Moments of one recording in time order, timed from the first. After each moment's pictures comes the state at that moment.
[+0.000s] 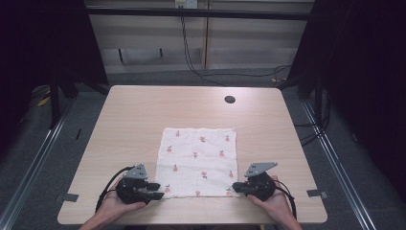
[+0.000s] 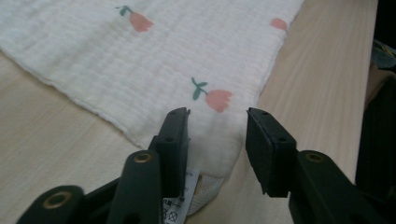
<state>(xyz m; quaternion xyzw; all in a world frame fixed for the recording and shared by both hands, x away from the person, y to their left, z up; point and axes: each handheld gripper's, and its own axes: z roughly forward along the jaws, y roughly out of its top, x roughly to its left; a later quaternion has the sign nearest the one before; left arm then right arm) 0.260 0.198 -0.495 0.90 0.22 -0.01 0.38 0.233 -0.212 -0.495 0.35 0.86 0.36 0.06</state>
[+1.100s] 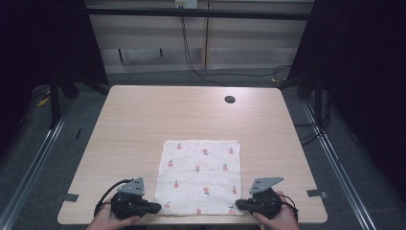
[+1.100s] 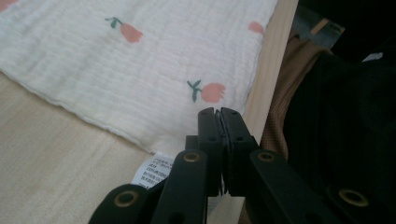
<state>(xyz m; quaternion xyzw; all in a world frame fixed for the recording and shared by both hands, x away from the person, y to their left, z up) 0.230 0.205 -0.482 0.89 0.20 -0.09 0.39 0.189 -0.216 -0.491 0.34 0.87 0.36 0.03</state>
